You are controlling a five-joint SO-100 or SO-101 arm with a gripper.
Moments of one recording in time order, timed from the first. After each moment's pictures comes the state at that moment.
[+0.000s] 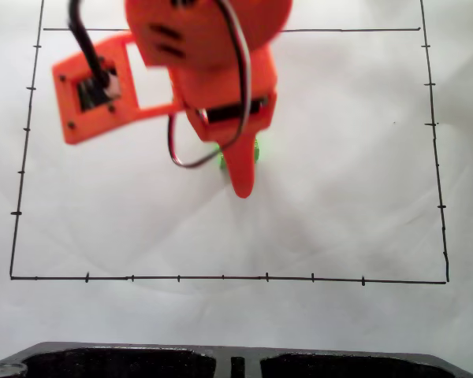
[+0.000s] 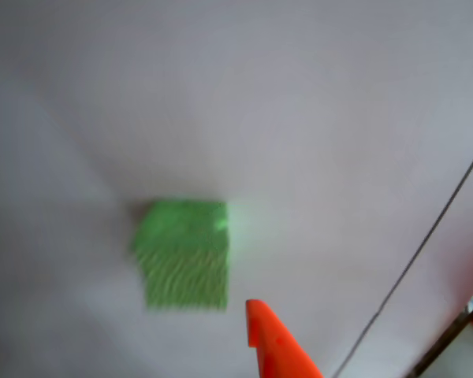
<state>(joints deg) -2.0 112.9 115.6 74.4 -3.8</state>
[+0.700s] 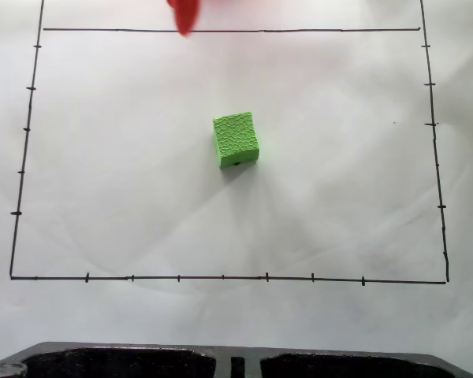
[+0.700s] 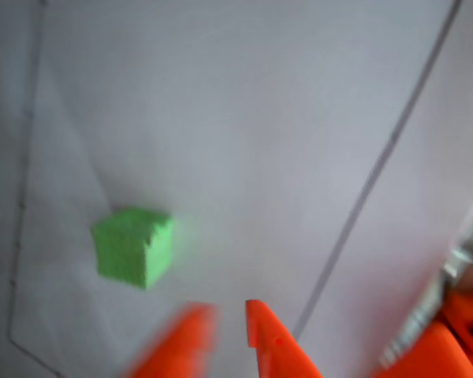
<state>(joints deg) 11.9 167.9 144.0 81.7 -19.5</state>
